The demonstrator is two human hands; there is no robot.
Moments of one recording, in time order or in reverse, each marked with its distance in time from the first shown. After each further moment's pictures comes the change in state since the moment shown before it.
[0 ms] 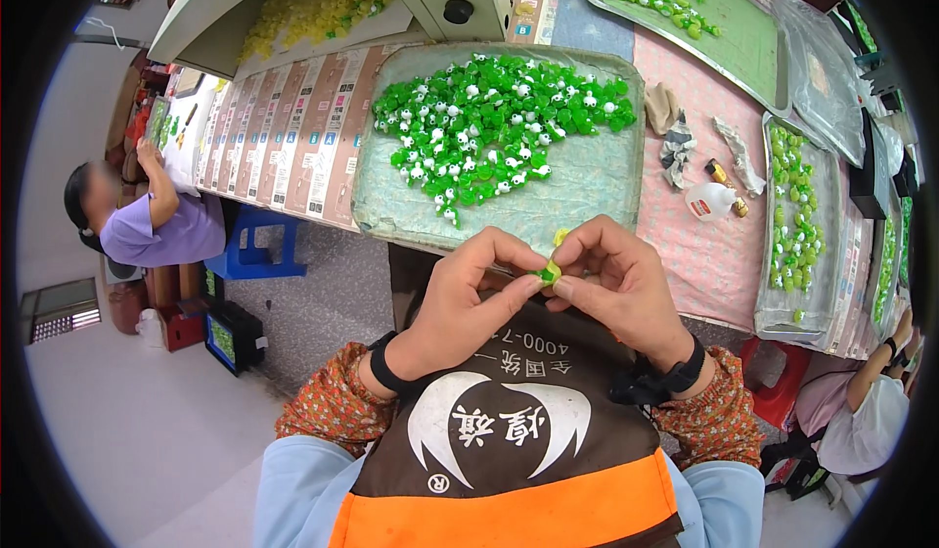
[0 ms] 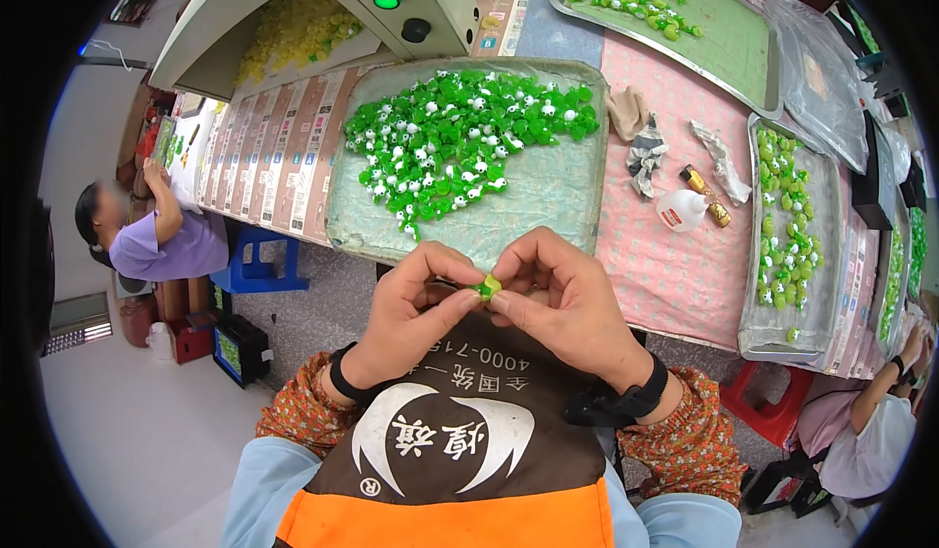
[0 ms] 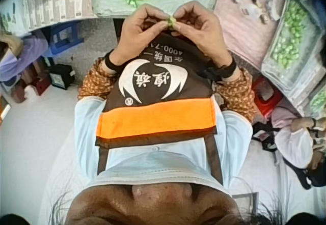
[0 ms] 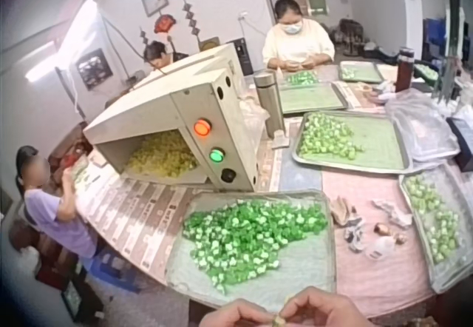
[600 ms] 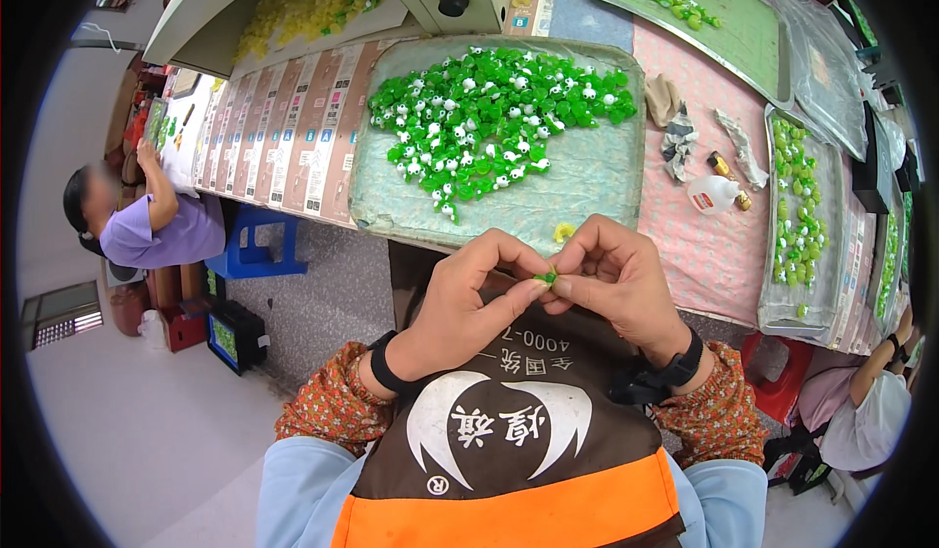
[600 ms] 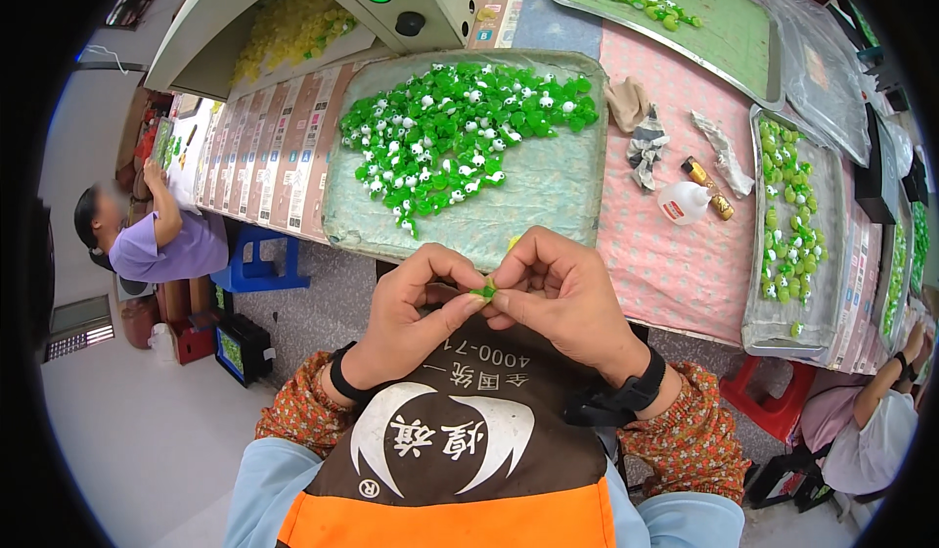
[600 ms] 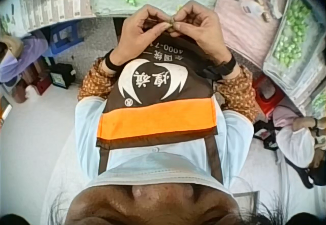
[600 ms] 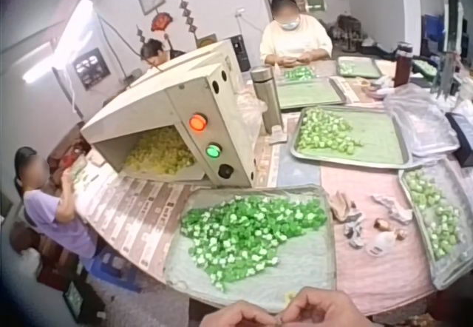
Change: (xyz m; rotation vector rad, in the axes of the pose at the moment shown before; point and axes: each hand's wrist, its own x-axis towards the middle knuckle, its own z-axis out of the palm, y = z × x) left_hand -0.001 0.004 0.003 0.088 -0.008 -0.008; right_hand 0.001 0.007 -0.002 0.089 0.004 0.041
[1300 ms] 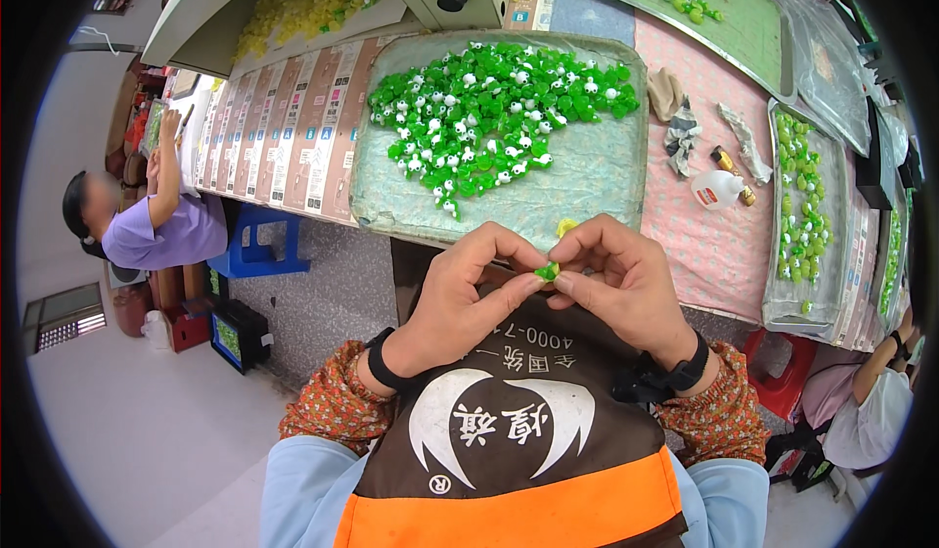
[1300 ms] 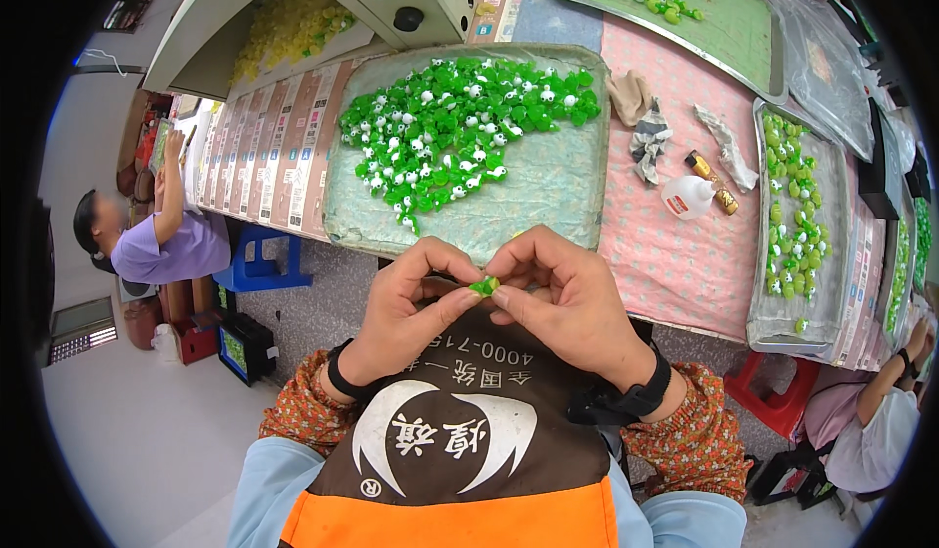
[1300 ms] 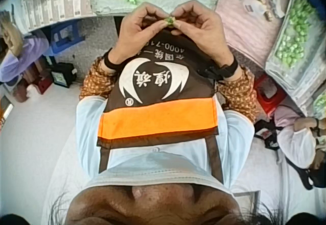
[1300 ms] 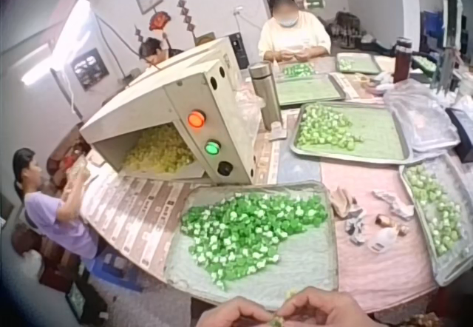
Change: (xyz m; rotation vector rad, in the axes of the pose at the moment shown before) left_hand 0.000 -0.001 -0.007 0.011 -0.012 -0.027; right_hand -0.005 -0.005 0.007 -0.119 0.027 0.007
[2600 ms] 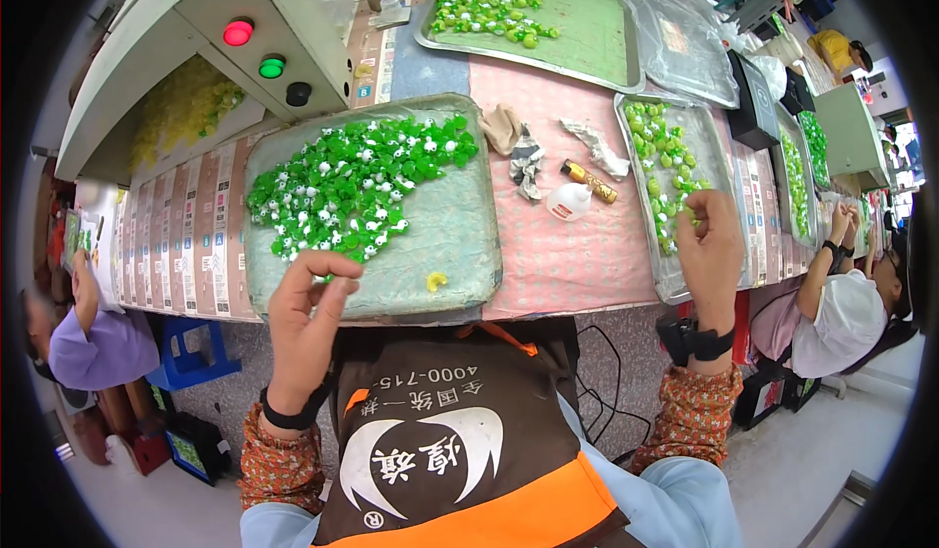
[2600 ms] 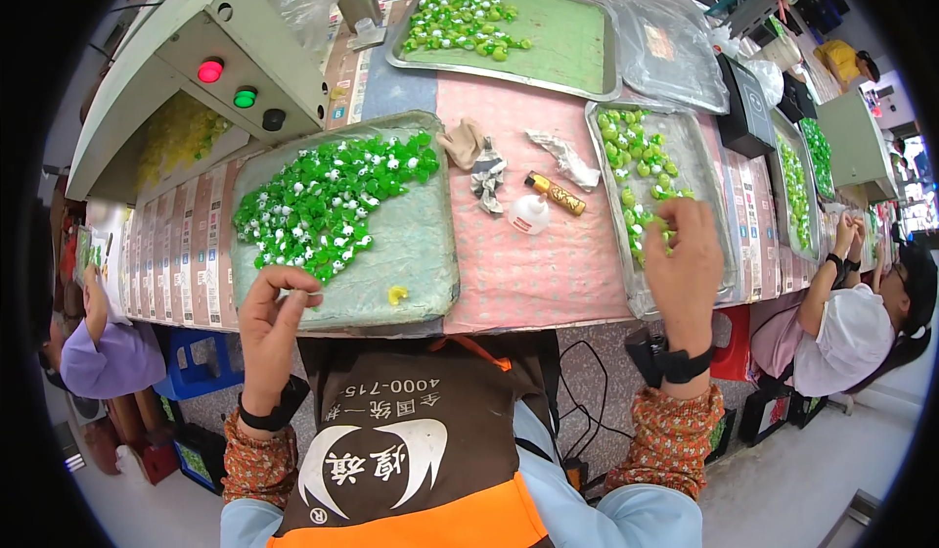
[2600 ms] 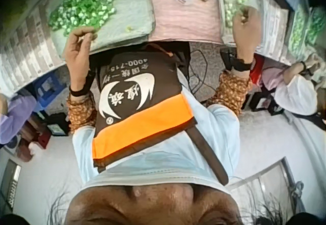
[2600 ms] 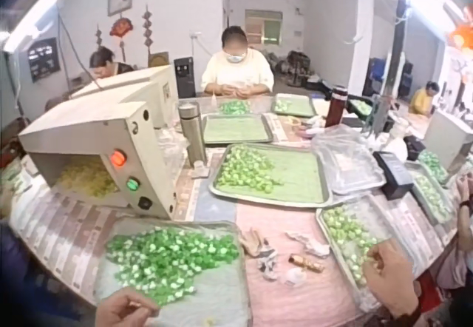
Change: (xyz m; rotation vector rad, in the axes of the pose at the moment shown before) left_hand 0.032 0.015 -0.038 0.114 0.103 0.113; right_hand -0.110 -0.071 -0.148 -1.367 1.107 -0.272
